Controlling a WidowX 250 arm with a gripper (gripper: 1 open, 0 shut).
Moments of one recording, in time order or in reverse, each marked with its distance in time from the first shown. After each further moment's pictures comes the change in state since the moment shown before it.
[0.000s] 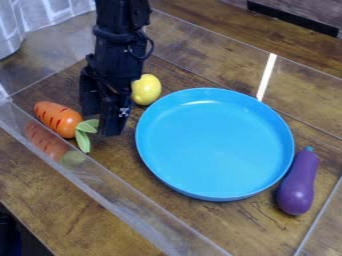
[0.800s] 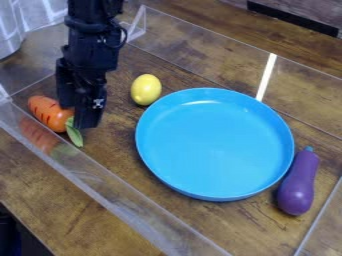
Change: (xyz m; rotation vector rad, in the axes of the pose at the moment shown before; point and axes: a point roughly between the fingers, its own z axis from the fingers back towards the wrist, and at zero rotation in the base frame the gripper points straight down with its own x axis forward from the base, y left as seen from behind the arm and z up) arm -0.021 0.017 0.005 0.019 -0.027 0.022
